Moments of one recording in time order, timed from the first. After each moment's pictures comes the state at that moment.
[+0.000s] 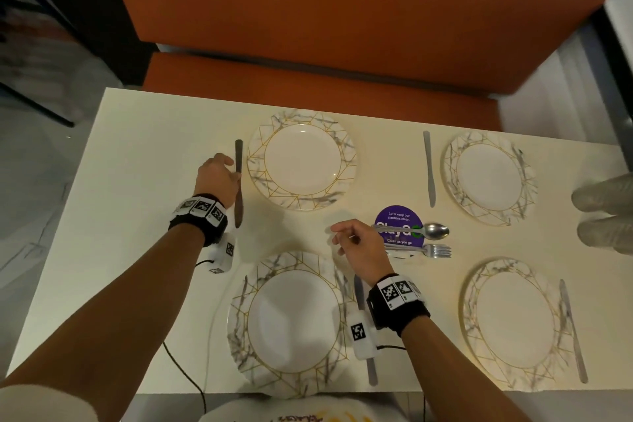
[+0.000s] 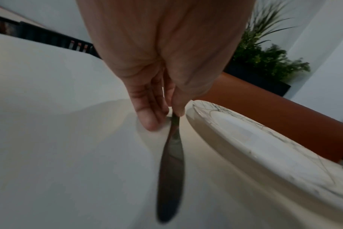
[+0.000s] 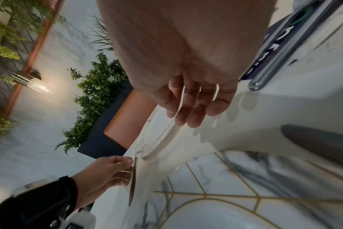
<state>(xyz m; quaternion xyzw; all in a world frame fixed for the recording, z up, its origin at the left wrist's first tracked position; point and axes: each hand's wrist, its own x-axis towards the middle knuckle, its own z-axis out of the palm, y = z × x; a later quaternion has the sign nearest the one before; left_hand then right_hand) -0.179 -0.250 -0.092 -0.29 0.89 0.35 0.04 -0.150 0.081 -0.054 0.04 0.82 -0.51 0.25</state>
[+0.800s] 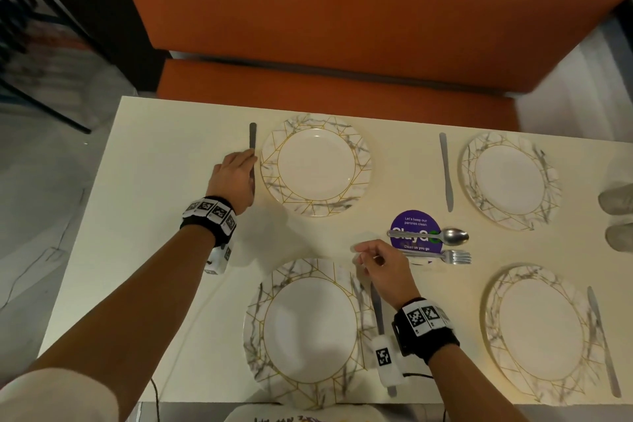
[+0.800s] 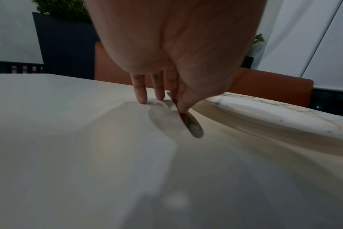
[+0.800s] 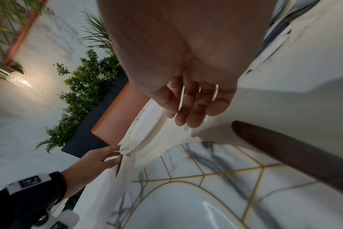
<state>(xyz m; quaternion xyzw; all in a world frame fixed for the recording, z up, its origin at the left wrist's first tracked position) -0.185 -0.261 -0.088 -0.07 0.98 0.17 0.08 -0.131 0.104 -0.068 0.04 0.83 -0.49 0.24</state>
